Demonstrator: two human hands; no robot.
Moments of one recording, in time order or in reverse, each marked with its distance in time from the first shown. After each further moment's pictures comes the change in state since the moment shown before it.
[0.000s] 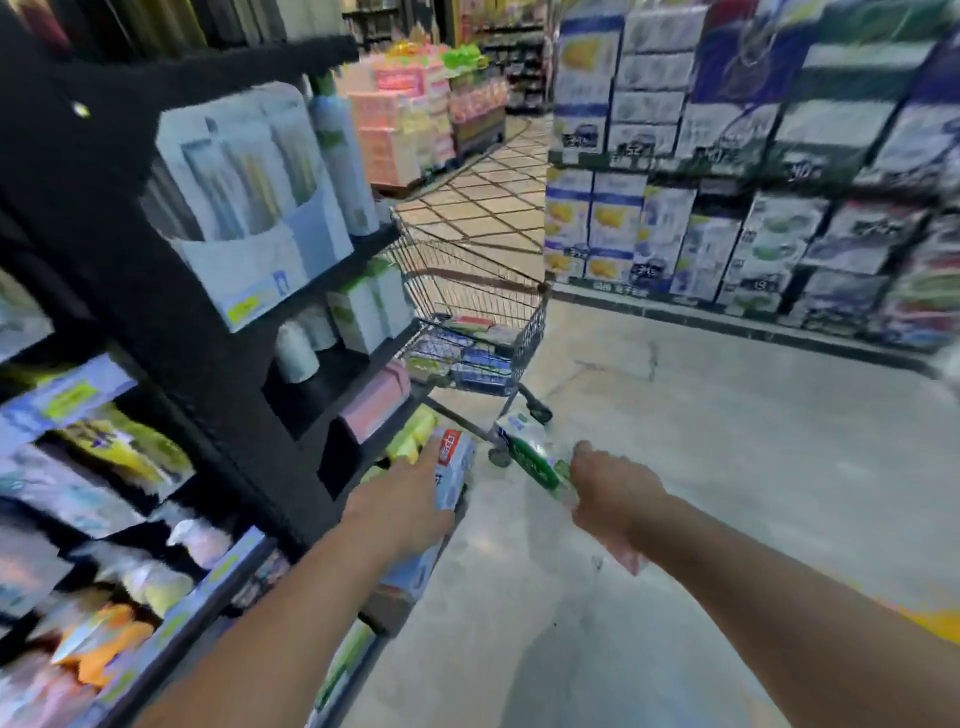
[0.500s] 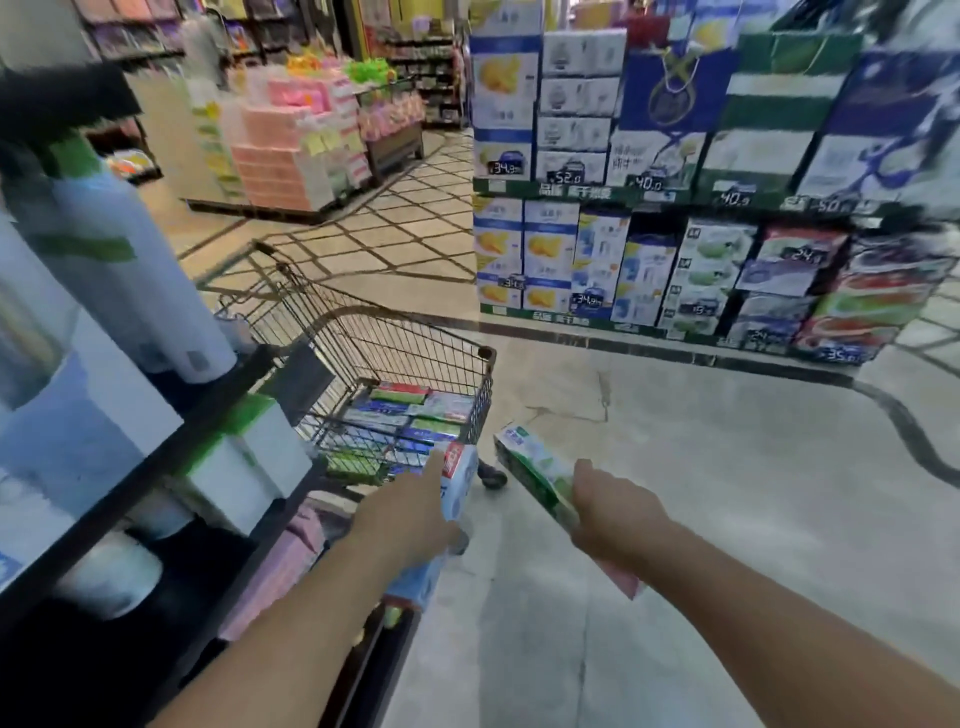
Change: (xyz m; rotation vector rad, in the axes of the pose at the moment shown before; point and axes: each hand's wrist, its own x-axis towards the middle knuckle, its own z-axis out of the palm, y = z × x) left_hand 0.327 0.055 -0.063 0.022 -0.096 0.146; right_hand 0.260 0.086 -0.065 0.079 0.047 0.196
